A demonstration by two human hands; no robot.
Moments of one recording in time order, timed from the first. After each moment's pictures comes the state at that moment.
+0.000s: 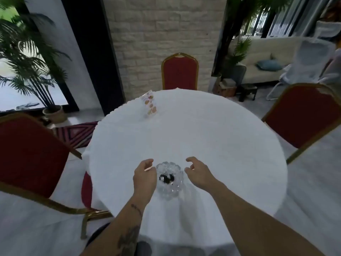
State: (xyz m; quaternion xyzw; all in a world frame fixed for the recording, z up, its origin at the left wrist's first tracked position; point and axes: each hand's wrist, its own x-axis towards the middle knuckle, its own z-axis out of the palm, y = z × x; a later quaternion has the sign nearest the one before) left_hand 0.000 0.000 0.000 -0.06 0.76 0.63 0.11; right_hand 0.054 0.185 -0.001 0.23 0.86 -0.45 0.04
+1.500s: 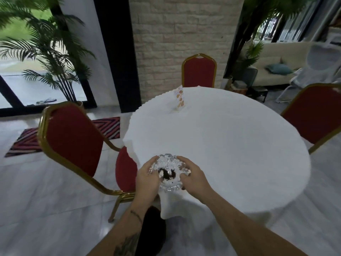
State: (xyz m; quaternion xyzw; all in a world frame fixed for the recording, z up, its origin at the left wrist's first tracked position) left_hand 0.041 -0.195 0.016 -0.05 0.73 0.67 0.11; right_hand 0.095 -0.046 0.009 0.19 0.81 -0.56 -0.04
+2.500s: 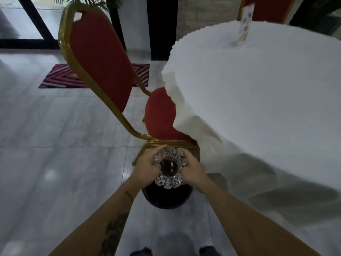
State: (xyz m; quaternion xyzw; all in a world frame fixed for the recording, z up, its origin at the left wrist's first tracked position) left_hand 0.027 -0.355 -0.224 0.12 0.84 0.51 0.12; right_hand 0.072 -0.182 -0.213 0.13 0.80 -0.58 0.12
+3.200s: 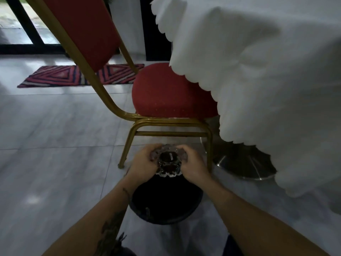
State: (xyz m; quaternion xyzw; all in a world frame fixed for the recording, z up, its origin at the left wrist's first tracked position) left_hand -0.018 -0.336 -0.492 0.14 0.89 0.44 0.06; right_hand 0.018 -0.156 -0.507 0.08 0.87 -0.49 0.03
